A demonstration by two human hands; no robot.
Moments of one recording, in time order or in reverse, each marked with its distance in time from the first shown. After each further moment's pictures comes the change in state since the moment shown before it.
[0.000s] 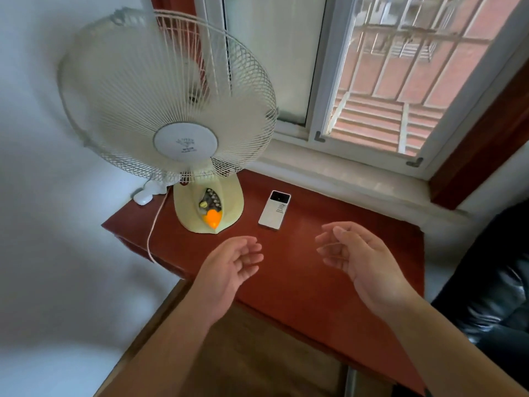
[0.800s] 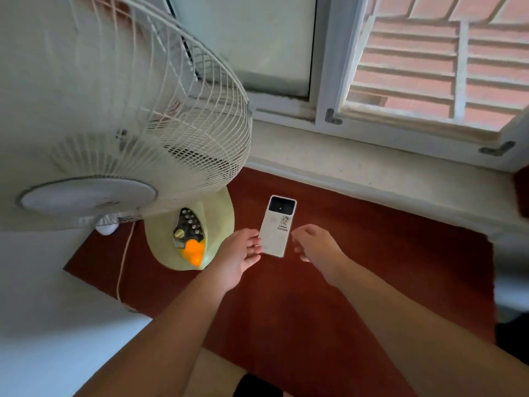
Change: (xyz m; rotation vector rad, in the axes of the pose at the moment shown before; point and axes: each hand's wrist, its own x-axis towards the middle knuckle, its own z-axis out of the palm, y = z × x) left_hand 0.277 -0.020 0.026 0.207 0.315 -0.430; right_hand 0.273 0.131 0.017 -0.225 0.016 0.503
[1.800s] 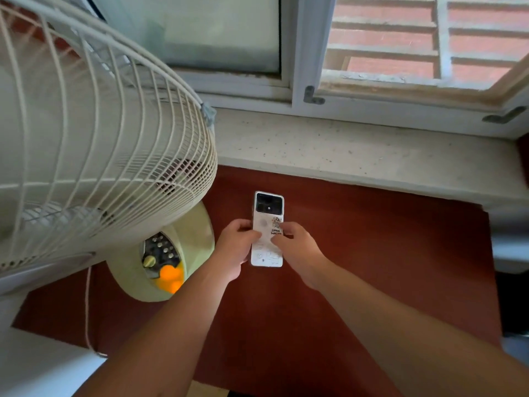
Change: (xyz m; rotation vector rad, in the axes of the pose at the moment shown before) left_hand 0.088 0.007 0.023 0.350 -0.159 0.054; right_hand 0.054 0.020 0.031 0.110 0.057 0.105
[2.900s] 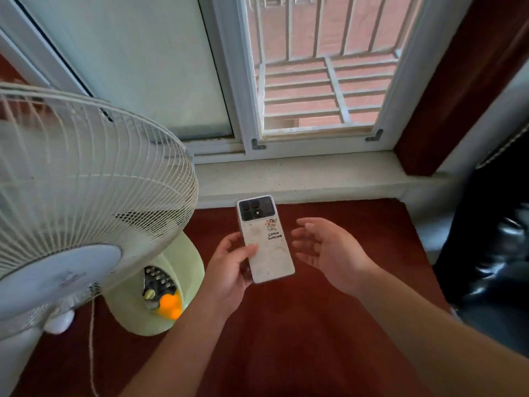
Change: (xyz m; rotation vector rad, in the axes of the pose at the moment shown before) left_hand -0.142 0.024 0.015 -0.360 -0.309 0.214; right_hand -0.153 -0.023 -0.090 0.645 0.028 -0.274
